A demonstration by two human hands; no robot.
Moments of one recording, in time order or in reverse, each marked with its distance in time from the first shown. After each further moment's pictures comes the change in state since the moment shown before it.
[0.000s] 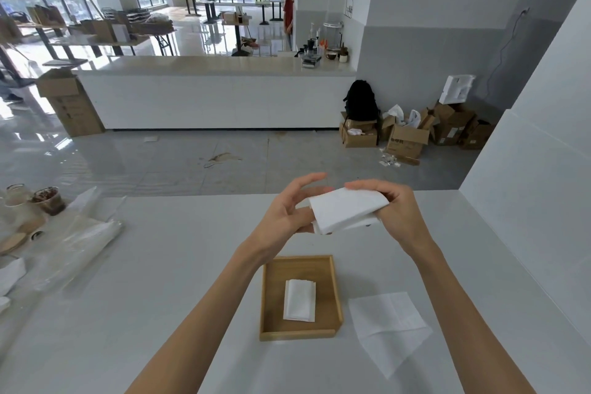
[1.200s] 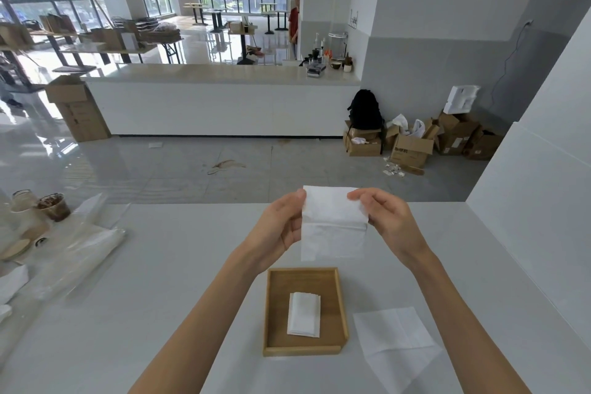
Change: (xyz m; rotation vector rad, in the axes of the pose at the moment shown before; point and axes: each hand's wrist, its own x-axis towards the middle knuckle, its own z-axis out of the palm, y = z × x) left_hand 0.009 0.003 -0.023 -0.267 0.075 -0.196; right_hand 0.016 0.014 0.012 0.229 -0.064 0.069
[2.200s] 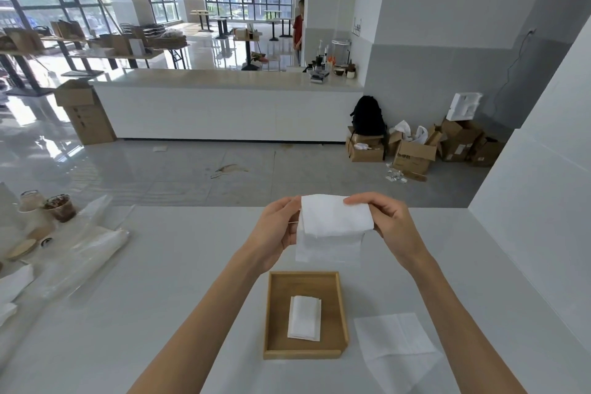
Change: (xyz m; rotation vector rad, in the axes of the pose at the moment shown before) left_hand 0.002 -0.003 0.000 0.102 0.159 0.002; right_hand -0.002 -0.004 0.003 -0.068 0.017 -0.047
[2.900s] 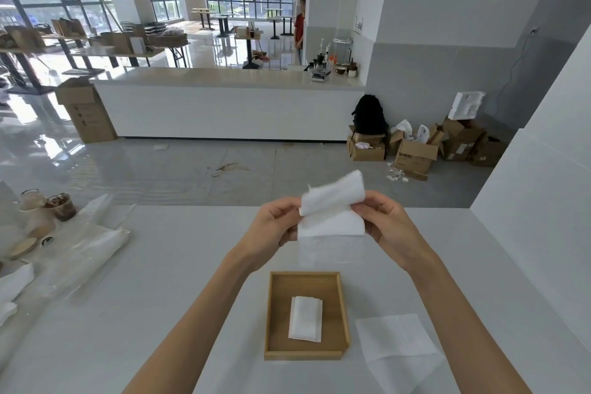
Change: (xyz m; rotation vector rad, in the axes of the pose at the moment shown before) left_hand -0.003 0.000 -0.014 0.064 -0.091 0.150; right_hand 0.008 -0.002 0.006 0.261 -0.033 0.235
